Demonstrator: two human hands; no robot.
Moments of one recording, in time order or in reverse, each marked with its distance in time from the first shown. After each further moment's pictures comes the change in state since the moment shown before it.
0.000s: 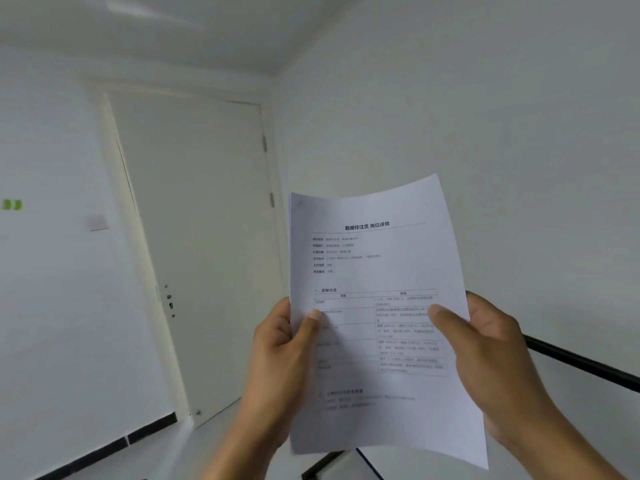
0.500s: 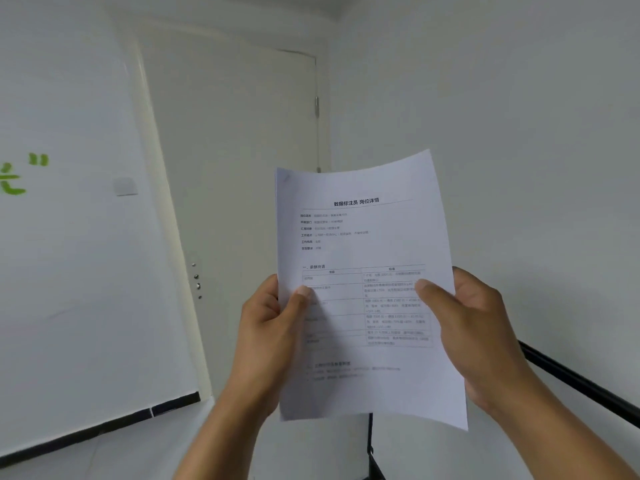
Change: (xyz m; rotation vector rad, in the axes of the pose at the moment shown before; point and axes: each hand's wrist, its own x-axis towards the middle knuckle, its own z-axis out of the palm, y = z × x) left_hand 0.261 -0.107 -0.069 0.046 0.213 0.005; right_hand 0.263 0.100 0.180 0.003 -0.212 0.004
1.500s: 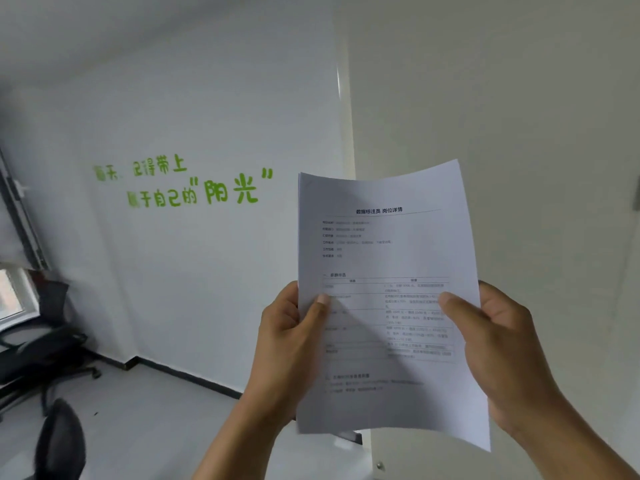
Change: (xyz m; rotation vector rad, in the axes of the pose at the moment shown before) left_hand 0.389 -0.106 -0.125 0.328 0.673 0.063; right_hand 0.441 0.142 0.359 0.337 -0.648 -0.001
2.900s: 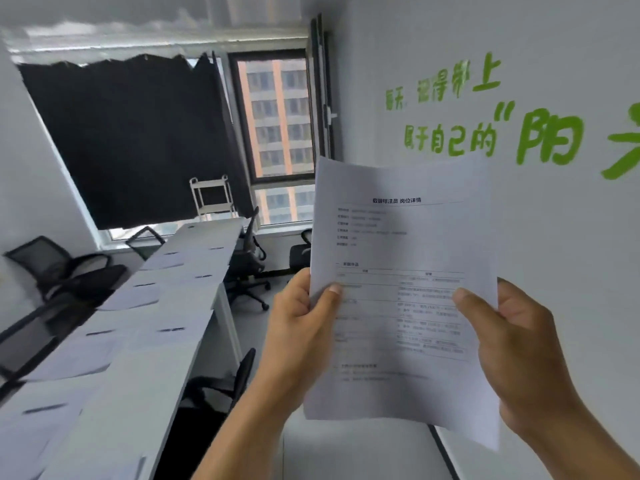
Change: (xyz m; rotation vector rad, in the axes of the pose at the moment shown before) left_hand 0.498 -0.248 -0.346 0.328 0.920 -0.059; right_hand 0.450 0.283 0.676 0.272 -0.941 0.137
